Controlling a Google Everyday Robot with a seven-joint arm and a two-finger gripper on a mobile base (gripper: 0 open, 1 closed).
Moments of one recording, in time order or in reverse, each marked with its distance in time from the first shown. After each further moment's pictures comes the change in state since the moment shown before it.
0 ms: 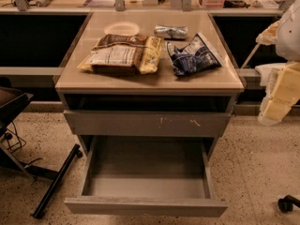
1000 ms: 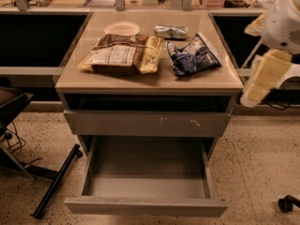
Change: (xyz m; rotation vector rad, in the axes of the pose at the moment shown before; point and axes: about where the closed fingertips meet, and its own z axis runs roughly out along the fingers) arm -0.017 -0.039 0.018 0.026 -0.077 0.015
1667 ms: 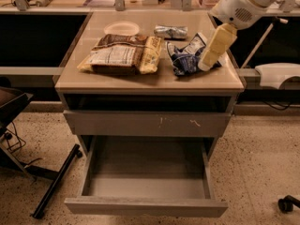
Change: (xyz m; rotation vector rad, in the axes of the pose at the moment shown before) arm -0.068 -0.096 0.055 0.015 -0.166 0.028
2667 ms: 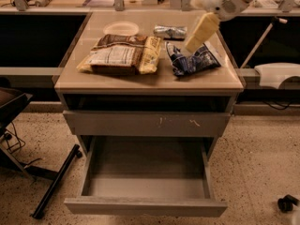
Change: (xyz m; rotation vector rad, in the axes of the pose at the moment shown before) arm -0.058 -0.022 0.021 -0.066 -0.246 -0.043
